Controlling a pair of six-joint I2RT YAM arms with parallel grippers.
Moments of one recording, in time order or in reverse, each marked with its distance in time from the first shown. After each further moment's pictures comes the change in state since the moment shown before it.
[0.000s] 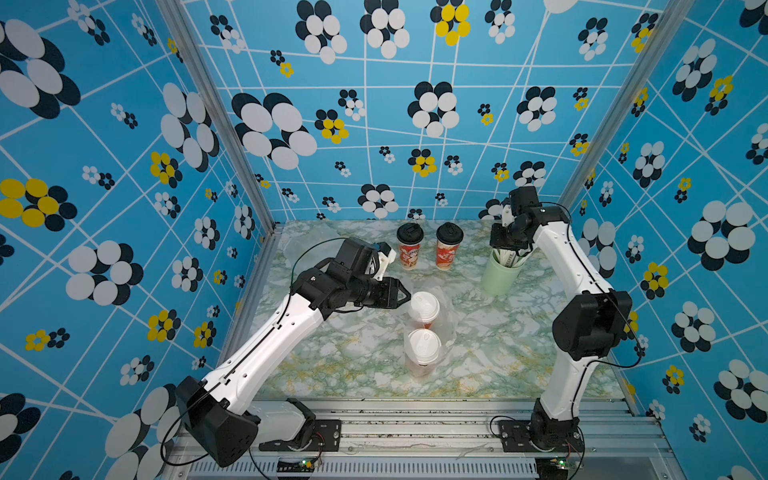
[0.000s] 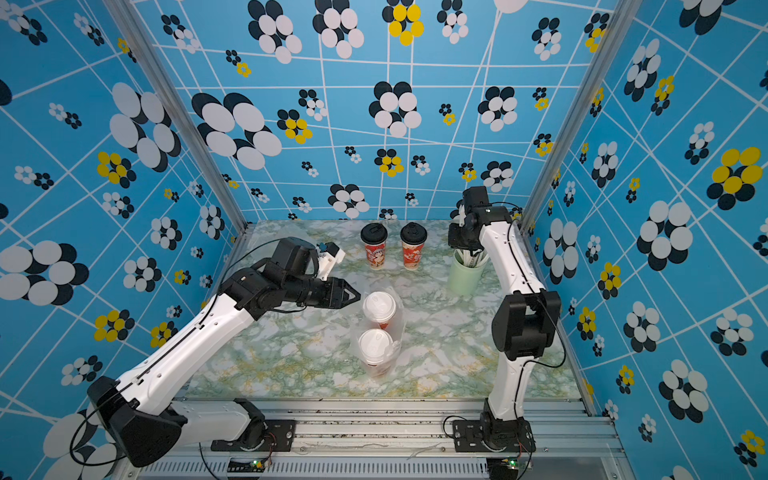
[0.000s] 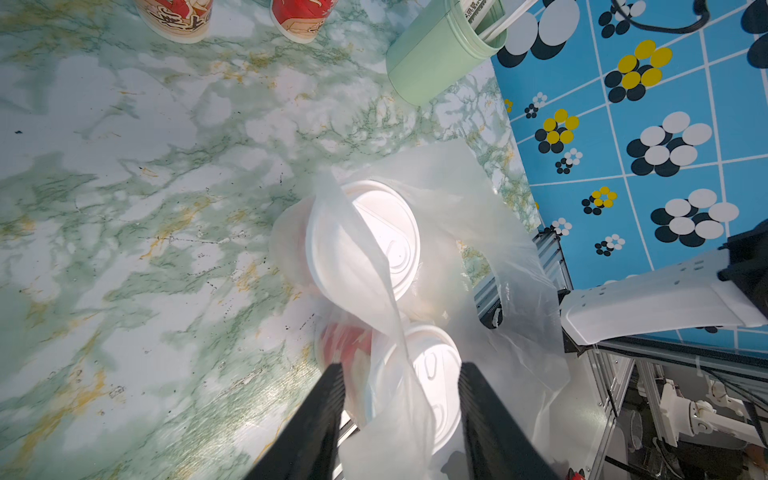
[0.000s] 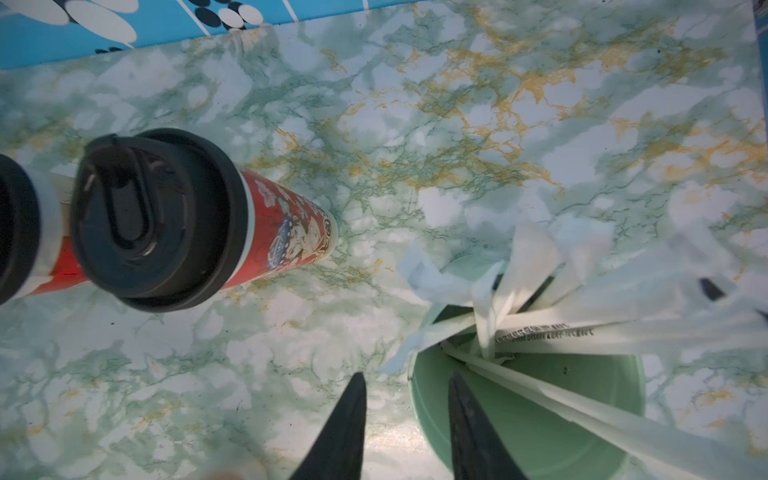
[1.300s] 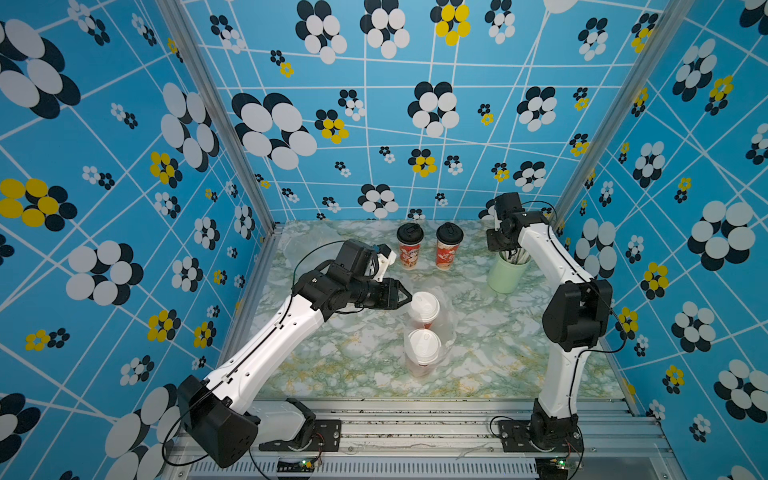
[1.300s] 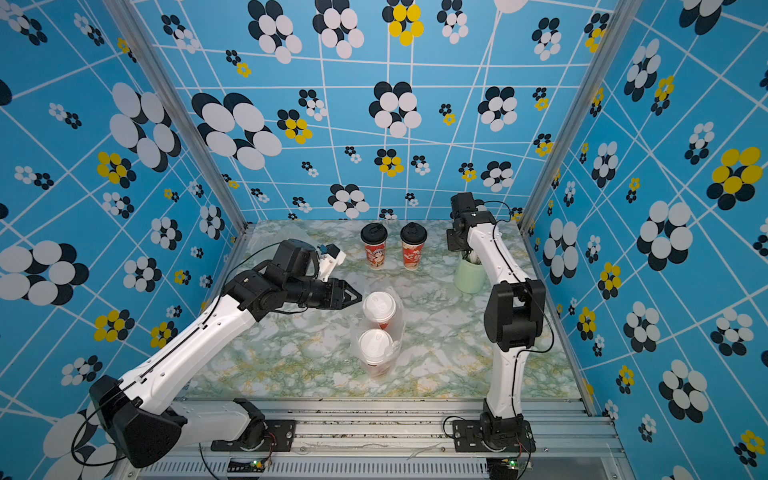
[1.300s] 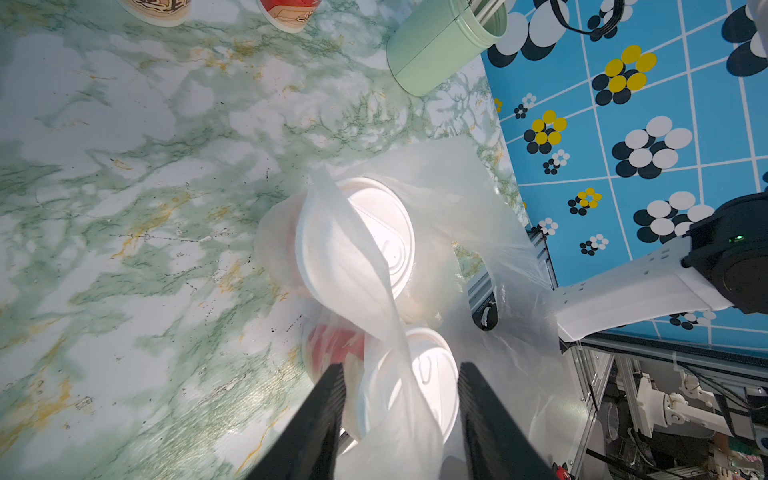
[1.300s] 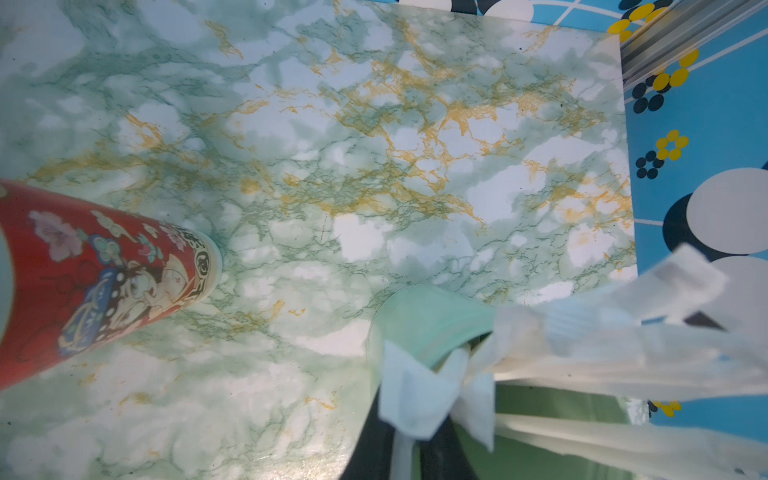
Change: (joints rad) left arm 0.012 -0.004 -0.045 0.052 0.043 -0.020; right arm 0.034 0.072 -0.028 0.101 0.262 -0.109
